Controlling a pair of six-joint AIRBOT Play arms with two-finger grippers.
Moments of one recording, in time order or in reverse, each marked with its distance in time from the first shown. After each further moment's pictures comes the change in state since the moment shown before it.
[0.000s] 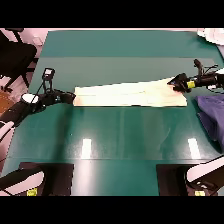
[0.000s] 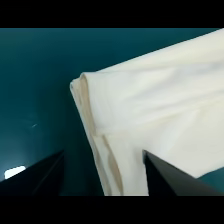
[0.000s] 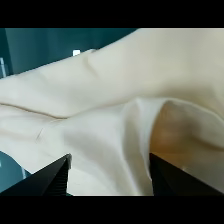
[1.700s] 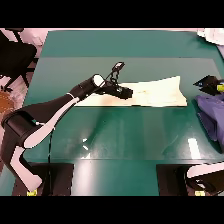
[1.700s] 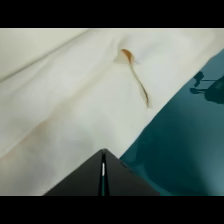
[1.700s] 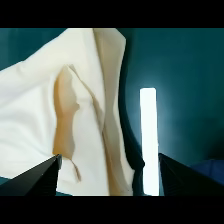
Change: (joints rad) left arm -0.586 -0.636 0.818 0.108 -0.267 -0.617; right arm -0.260 0.088 0.002 -0.125 0.021 -0.169
